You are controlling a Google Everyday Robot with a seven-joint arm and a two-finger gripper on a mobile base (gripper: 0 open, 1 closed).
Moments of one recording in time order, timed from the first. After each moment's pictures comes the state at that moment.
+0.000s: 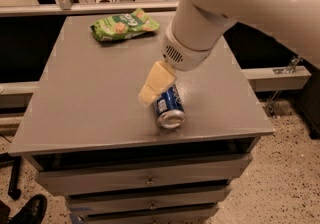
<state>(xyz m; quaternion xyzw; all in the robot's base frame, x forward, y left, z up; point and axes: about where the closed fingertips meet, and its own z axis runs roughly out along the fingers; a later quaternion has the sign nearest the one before) 0.499 -0.026 0.906 -0.42 0.88 0.04 0.20</state>
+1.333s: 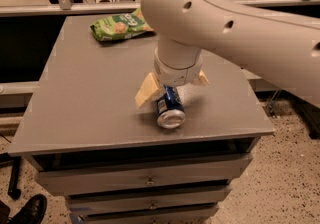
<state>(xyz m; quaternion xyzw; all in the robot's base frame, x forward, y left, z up) 0.509 -0.037 0.841 -0.19 0.98 -0.01 0.12</state>
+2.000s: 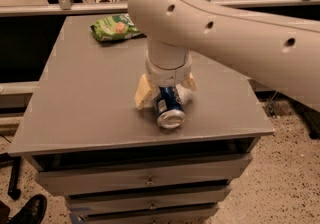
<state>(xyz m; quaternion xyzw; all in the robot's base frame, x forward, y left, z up) 0.515 -0.020 0.831 -0.17 0.98 -0.02 0.10</state>
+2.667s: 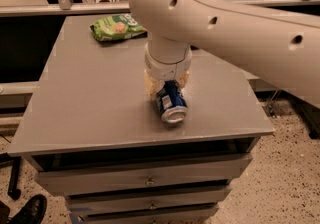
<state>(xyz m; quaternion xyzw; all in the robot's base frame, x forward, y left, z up) 0.527 -0.014 0.845 -0.18 0.97 -0.01 0.13</state>
